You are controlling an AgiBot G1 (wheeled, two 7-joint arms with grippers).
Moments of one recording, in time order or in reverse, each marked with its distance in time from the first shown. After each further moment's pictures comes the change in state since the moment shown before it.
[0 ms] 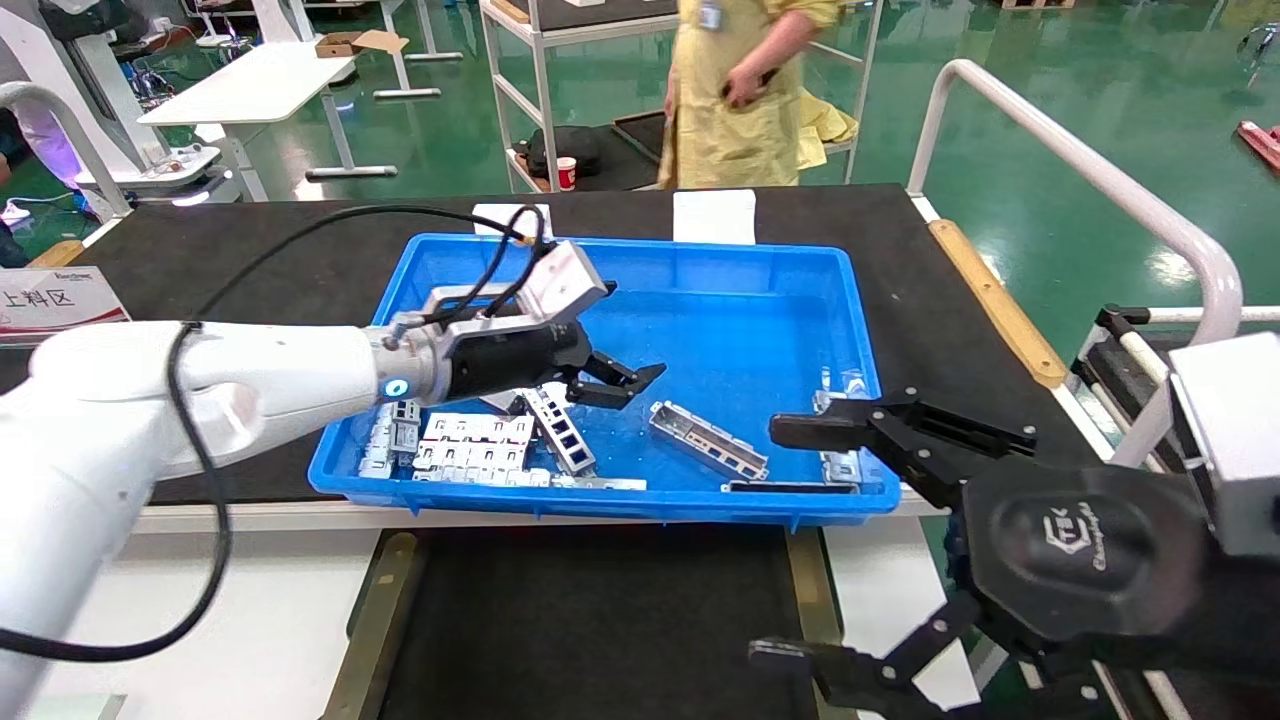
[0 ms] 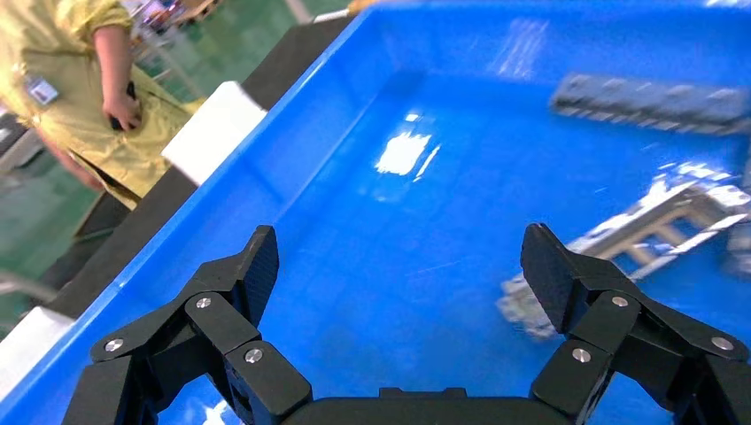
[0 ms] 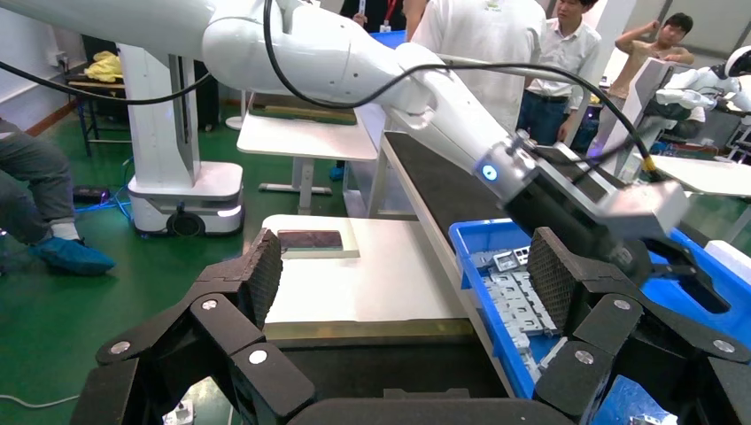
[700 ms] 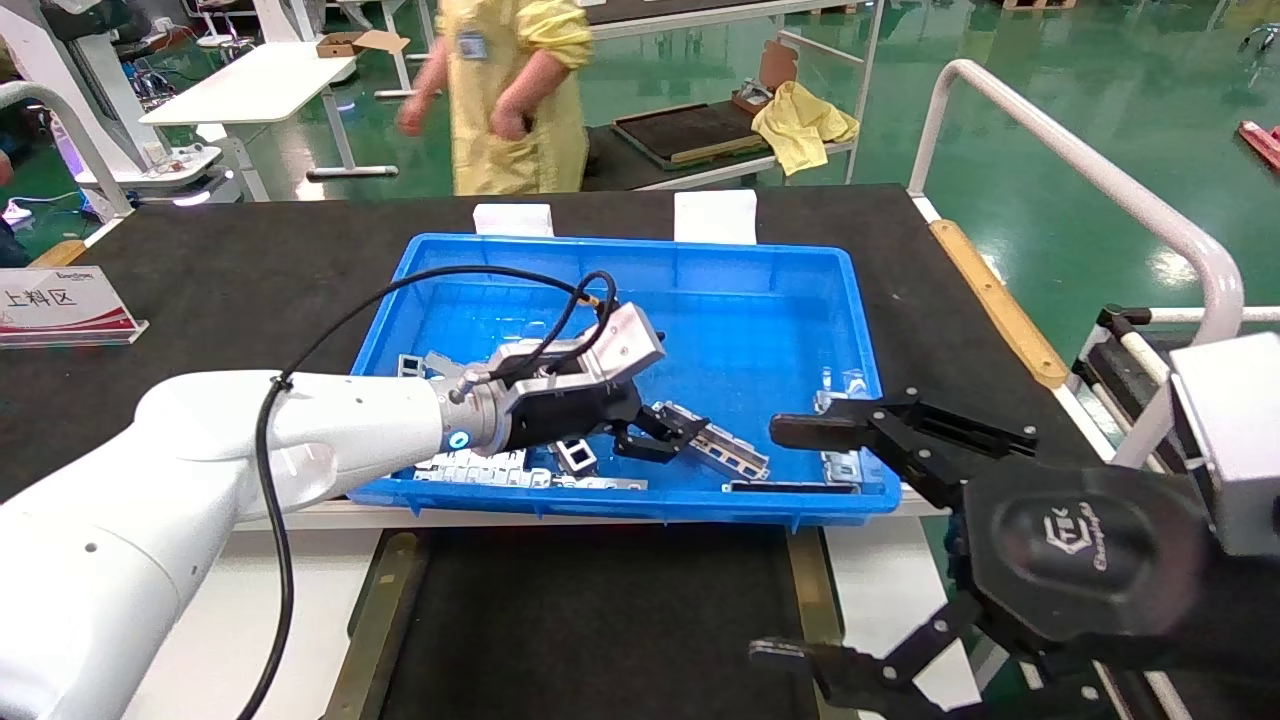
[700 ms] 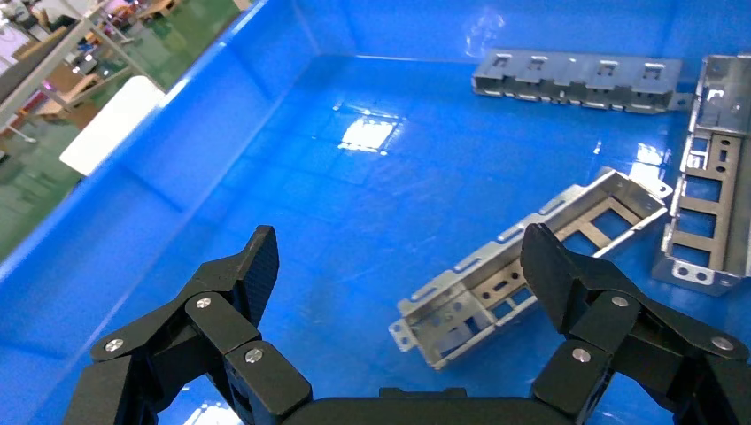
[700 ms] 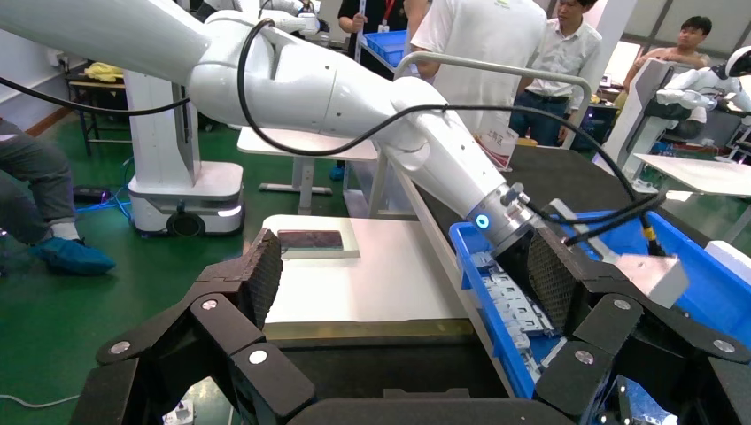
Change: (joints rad) left arm 0.094 0.041 0.180 -0.143 -0.055 -0.139 -0.085; right arm 0.000 0.000 0.000 0.000 0.000 0.000 0.000
